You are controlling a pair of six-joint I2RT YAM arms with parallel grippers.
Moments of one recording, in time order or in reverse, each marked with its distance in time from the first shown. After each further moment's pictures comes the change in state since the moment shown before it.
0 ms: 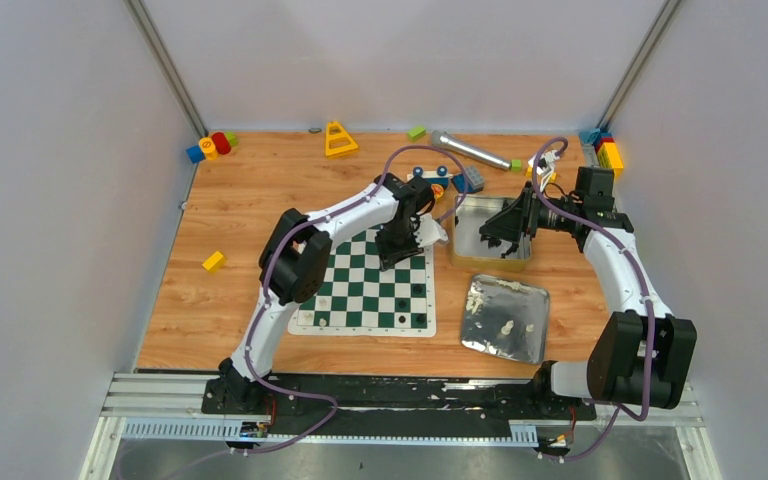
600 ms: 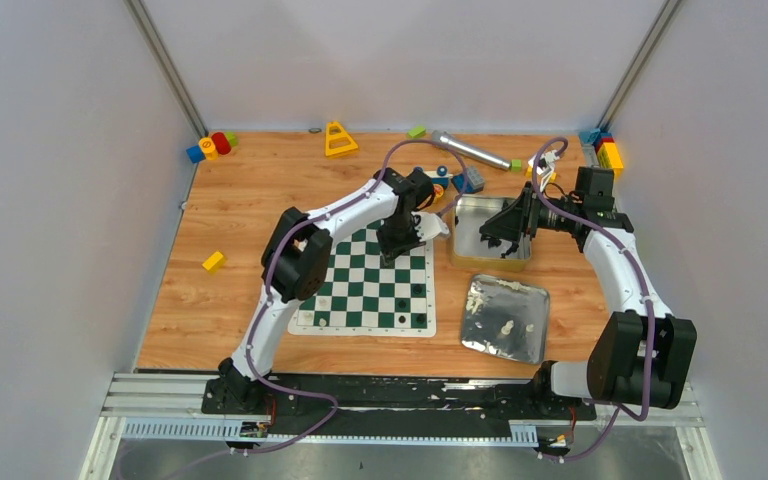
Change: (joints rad) left arm 0.011 0.025 0.039 -0.014 0.024 -0.003; right arm 0.000 0.000 0.000 0.000 0.000 0.000
